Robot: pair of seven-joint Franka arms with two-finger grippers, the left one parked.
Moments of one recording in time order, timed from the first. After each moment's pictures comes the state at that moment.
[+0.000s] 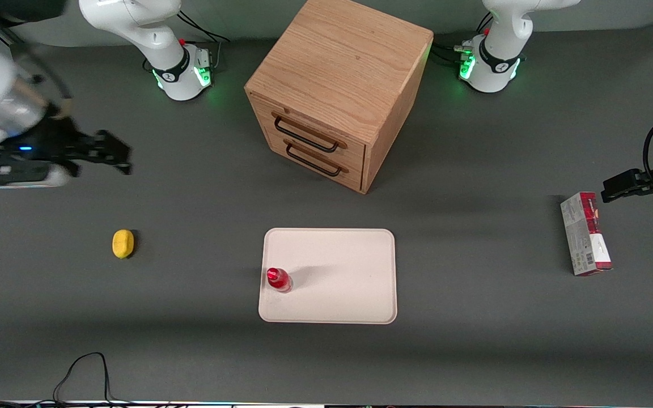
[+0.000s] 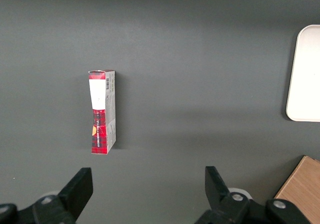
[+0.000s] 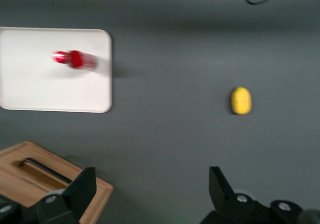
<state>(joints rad) 0.13 0.13 0.04 -1.33 0.00 1.45 0.19</state>
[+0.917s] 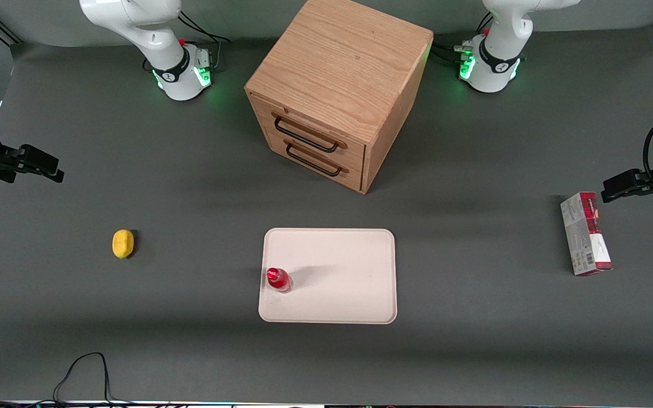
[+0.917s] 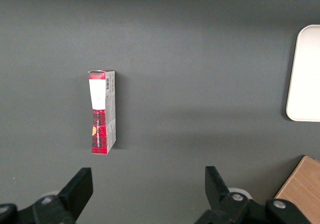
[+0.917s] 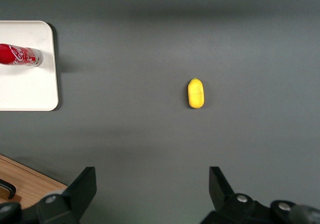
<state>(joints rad) 0.06 0.05 -0.08 -1.52 0.00 1.55 0.02</state>
